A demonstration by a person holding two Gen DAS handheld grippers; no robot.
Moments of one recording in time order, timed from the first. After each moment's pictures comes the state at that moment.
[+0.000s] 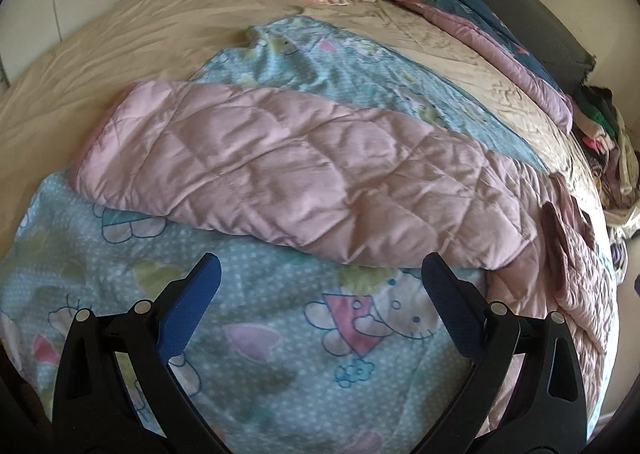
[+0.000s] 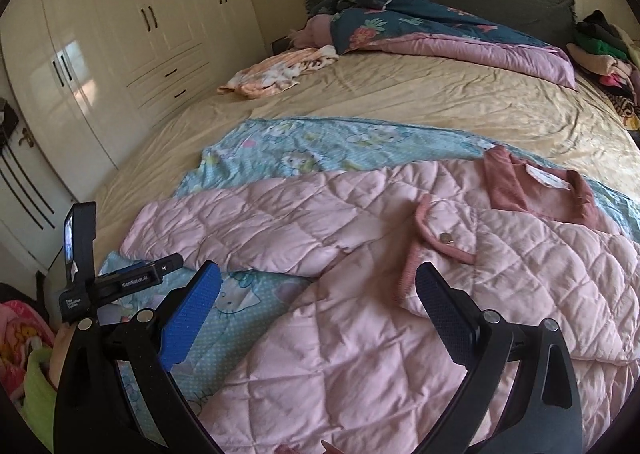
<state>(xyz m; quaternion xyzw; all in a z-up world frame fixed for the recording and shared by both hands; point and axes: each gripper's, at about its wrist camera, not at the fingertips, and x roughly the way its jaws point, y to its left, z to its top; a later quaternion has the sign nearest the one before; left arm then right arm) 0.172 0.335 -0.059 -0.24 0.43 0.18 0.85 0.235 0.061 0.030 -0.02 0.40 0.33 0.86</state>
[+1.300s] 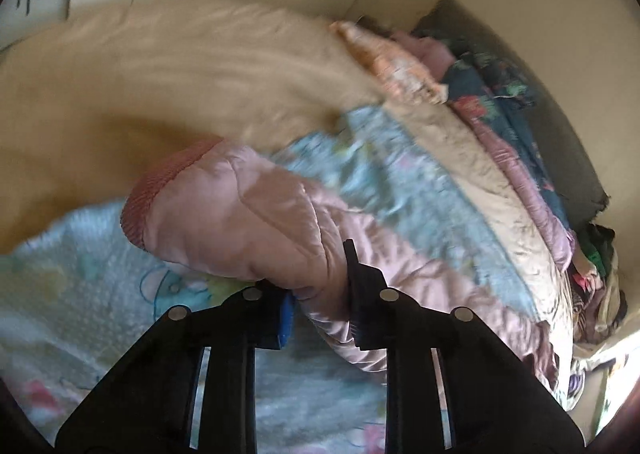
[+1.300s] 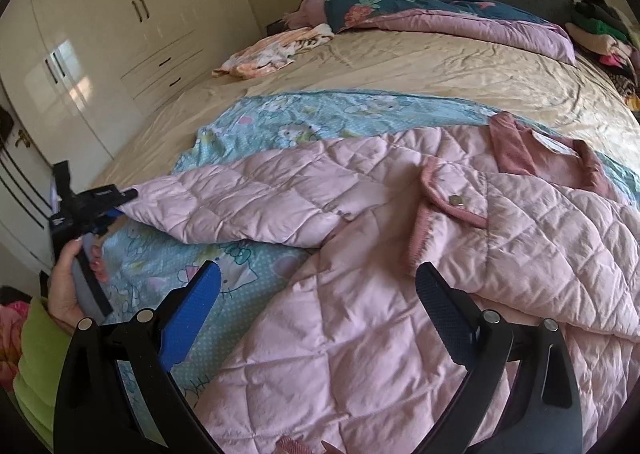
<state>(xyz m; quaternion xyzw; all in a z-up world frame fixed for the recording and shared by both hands) 0.150 0.436 -0.029 -0.36 0.28 0.26 0.85 0.231 0.047 0.008 -0.01 0.42 0.32 0.85</state>
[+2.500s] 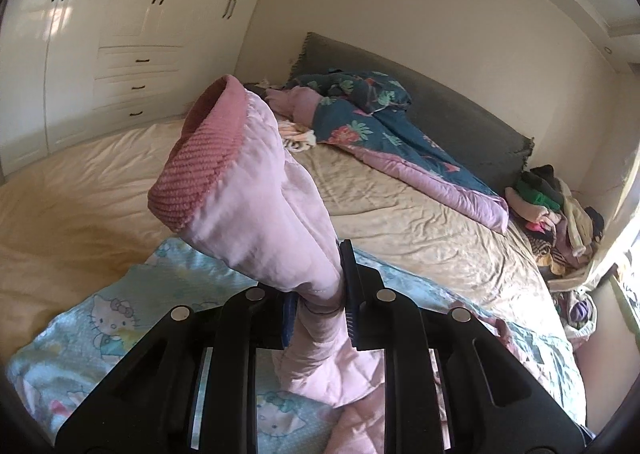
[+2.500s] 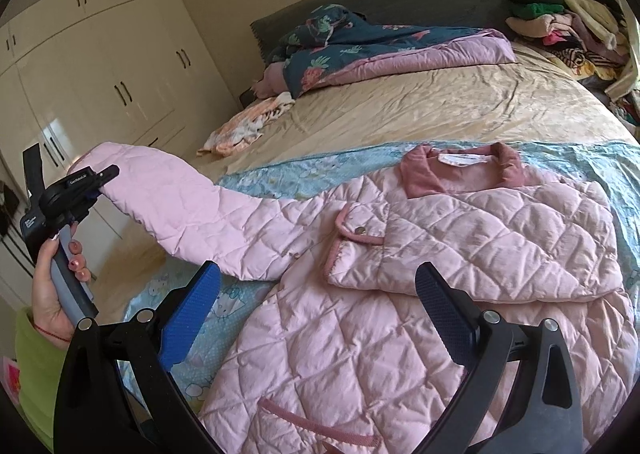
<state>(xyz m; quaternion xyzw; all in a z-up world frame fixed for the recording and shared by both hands) 0.179 0.273 0.133 -0.20 0.21 0.15 0.94 0.201 -0.086 0.074 0.10 0.36 0.27 0.89</state>
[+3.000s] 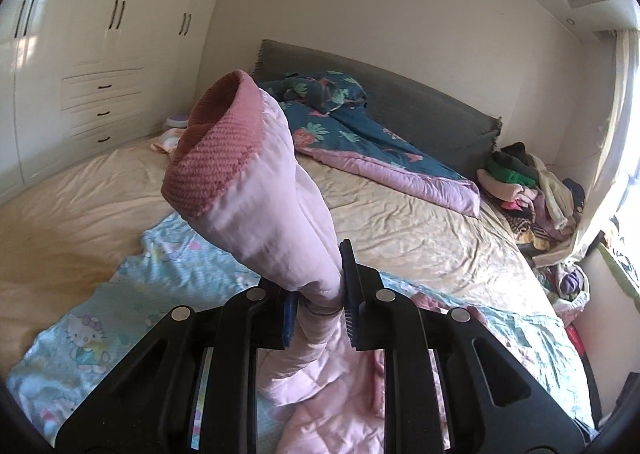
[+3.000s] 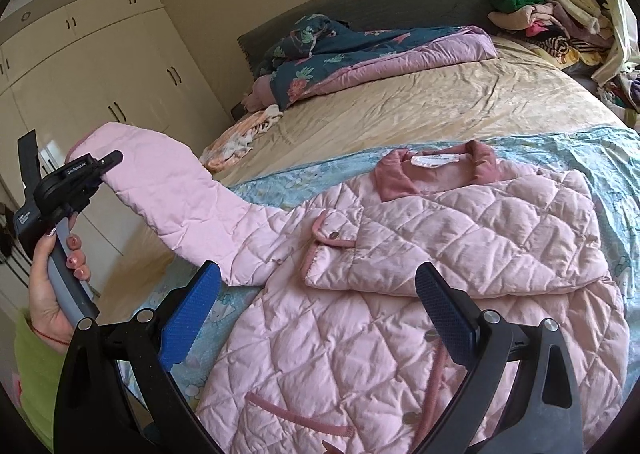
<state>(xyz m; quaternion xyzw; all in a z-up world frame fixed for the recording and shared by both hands) 0.199 0.201 0.154 -0.16 0.20 0.10 0.96 0.198 -0.135 0.079 0.13 0.35 0.26 0.89</state>
